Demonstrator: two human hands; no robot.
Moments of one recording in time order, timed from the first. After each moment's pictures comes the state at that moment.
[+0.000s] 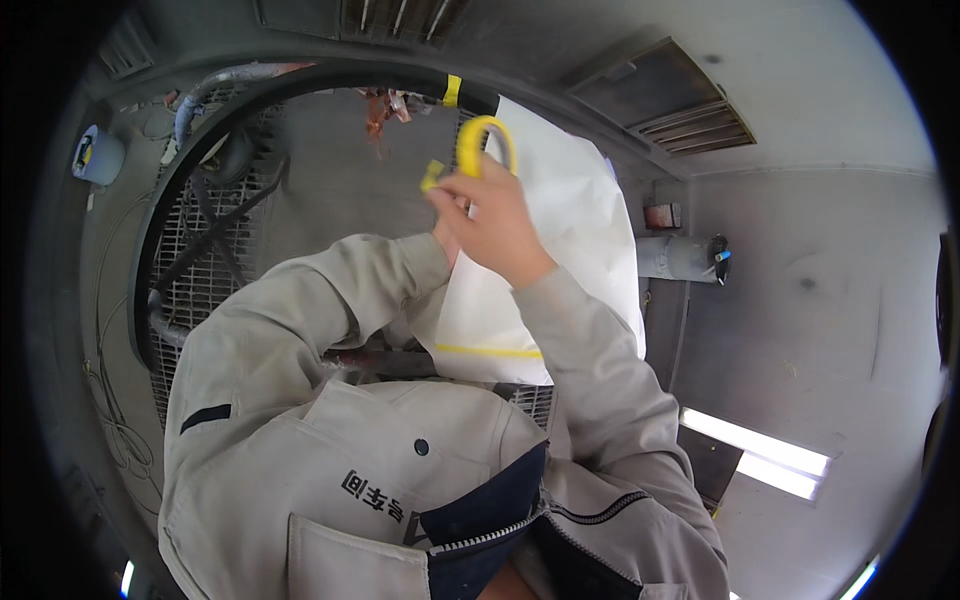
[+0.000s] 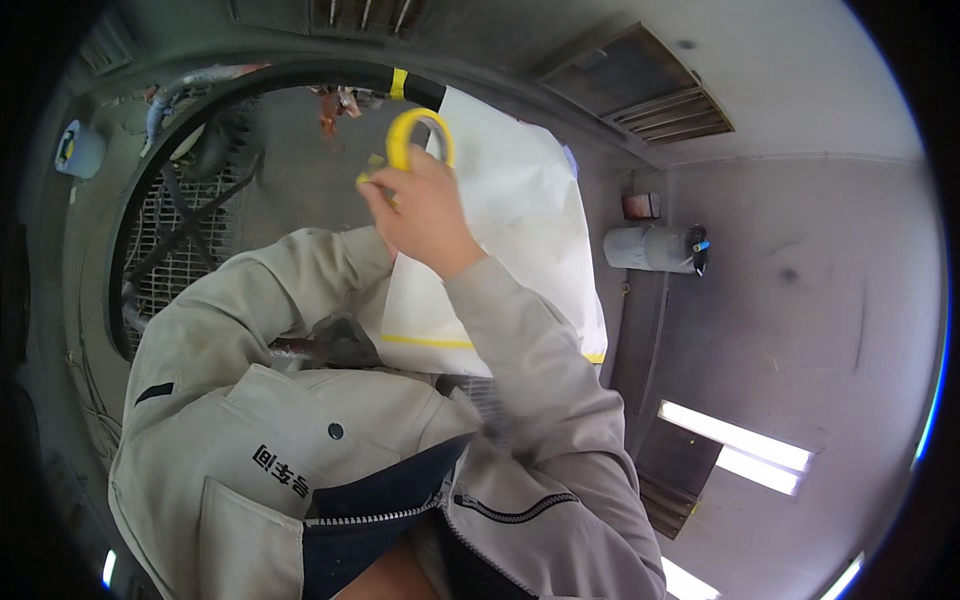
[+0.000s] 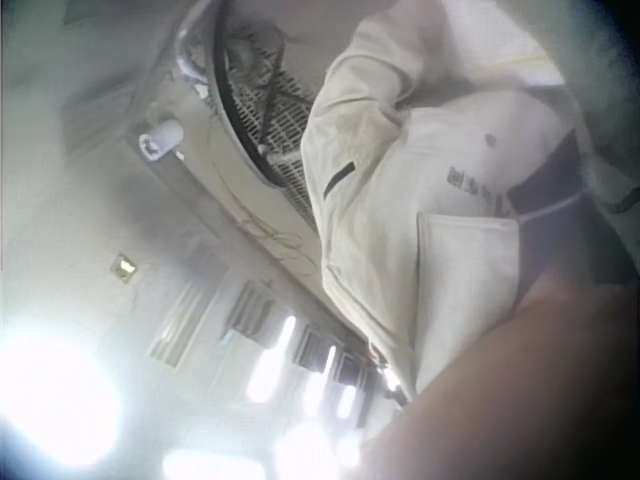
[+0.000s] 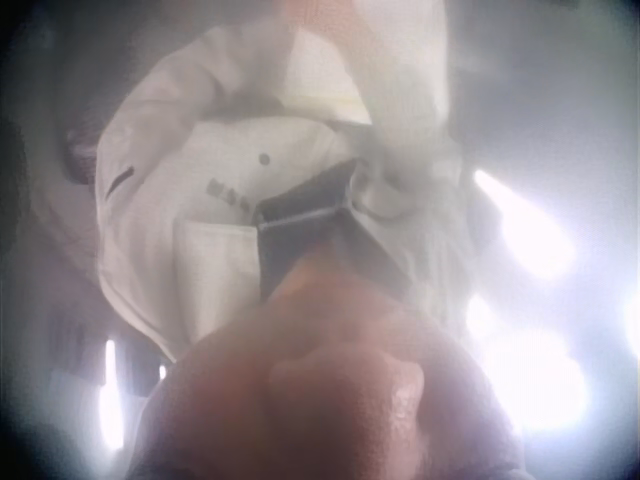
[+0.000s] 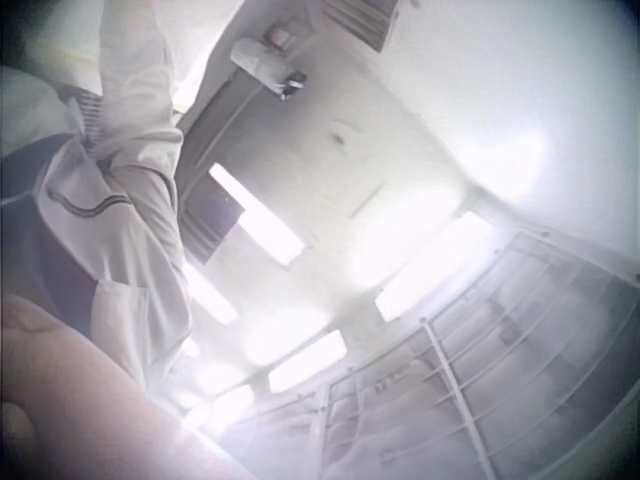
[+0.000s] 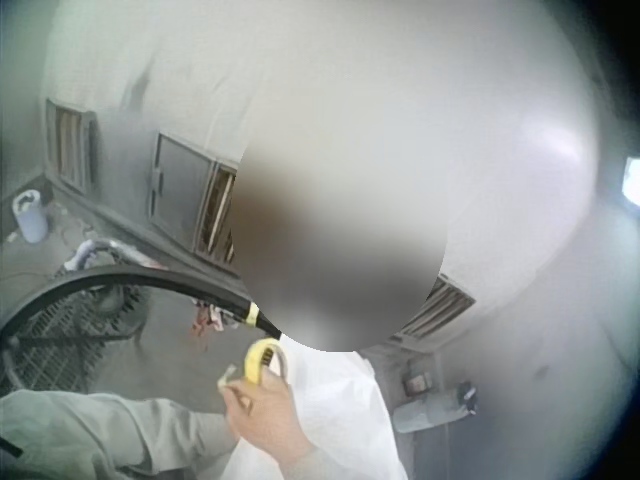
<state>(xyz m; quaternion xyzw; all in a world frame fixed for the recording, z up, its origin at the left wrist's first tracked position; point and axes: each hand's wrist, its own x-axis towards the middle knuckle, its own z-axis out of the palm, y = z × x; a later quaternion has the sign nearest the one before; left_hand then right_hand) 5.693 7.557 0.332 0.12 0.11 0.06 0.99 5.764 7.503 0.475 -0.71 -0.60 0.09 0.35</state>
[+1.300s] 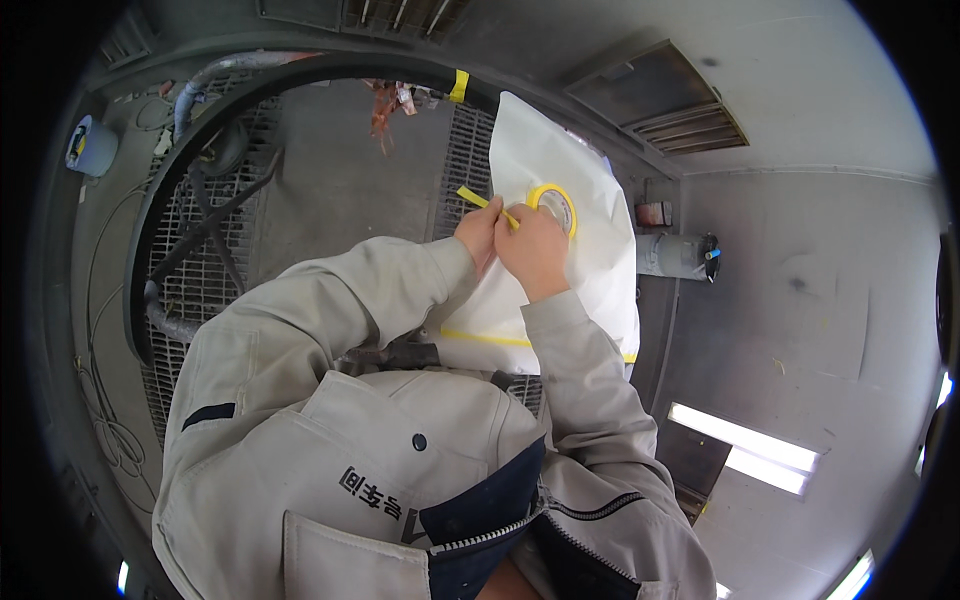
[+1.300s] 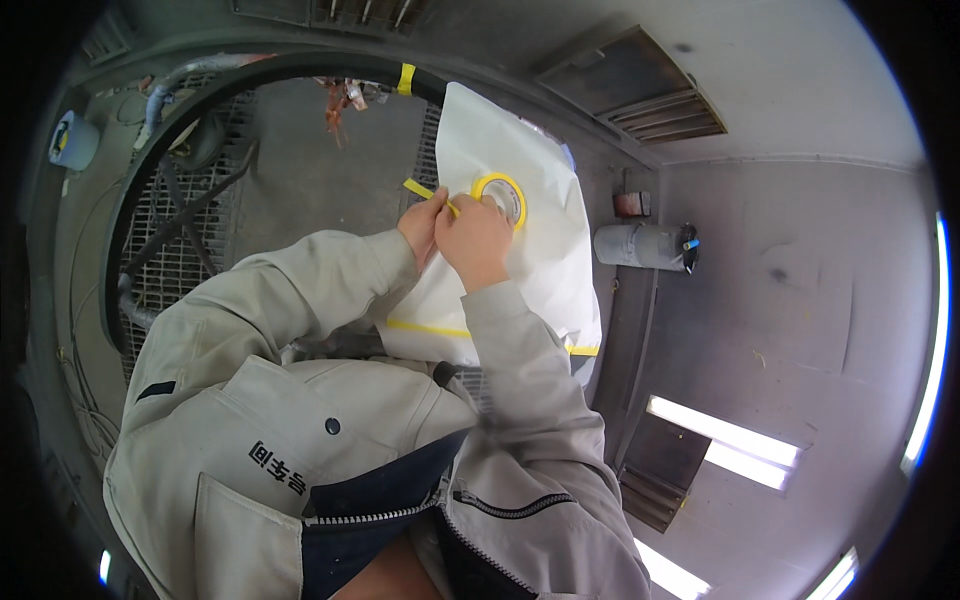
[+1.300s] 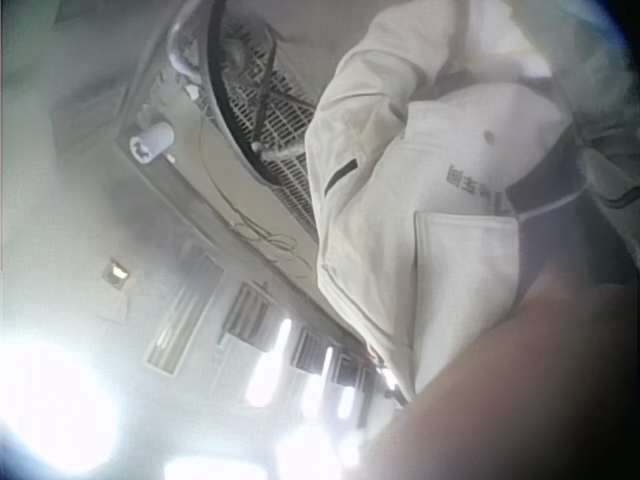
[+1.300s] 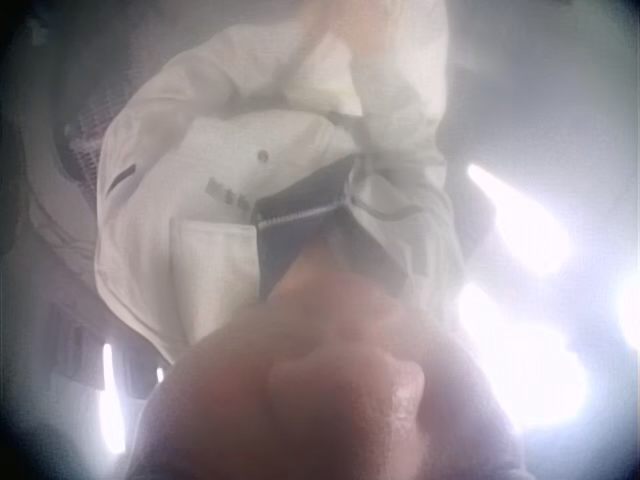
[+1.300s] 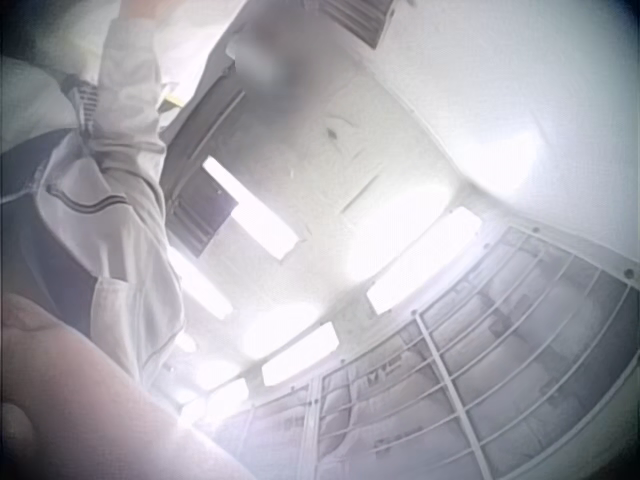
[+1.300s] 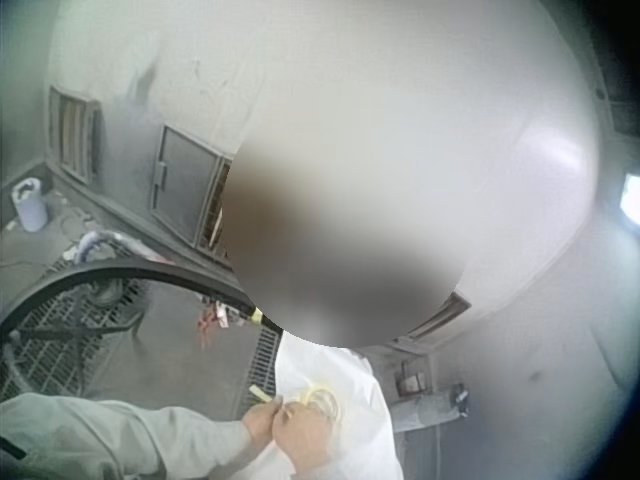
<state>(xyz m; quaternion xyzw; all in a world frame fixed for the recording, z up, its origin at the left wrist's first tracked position) 5.730 7.509 0.330 0.15 0.26 0.11 0.95 5.785 7.441 0.428 -0.92 -0.39 0.03 0.08</state>
